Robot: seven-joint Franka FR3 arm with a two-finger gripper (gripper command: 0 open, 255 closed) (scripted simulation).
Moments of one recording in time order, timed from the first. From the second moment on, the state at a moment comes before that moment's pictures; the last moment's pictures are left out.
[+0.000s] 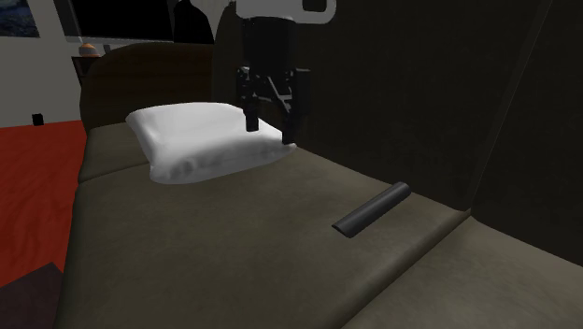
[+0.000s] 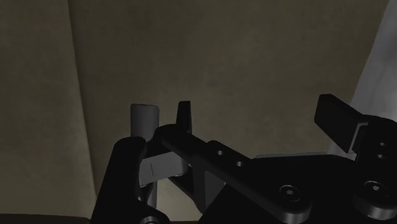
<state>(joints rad) -0.16 -0.07 -0.20 -2.09 -0.01 1.98 -0.09</state>
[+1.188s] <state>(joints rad) -0.32 0.57 -0.25 -1.50 0.16 1.94 -0.23</state>
